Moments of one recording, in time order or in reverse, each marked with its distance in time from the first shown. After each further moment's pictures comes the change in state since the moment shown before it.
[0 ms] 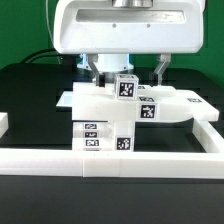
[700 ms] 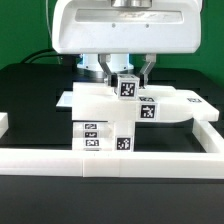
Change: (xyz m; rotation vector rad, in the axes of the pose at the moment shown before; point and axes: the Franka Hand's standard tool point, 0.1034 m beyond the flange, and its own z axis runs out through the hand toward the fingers) arm 0.000 0.001 0.000 0.000 0.000 -0.007
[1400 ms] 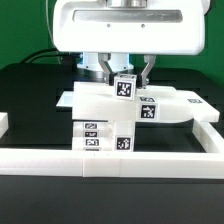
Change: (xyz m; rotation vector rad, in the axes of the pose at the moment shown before) arm 0.000 0.000 0.000 0.003 0.000 0.481
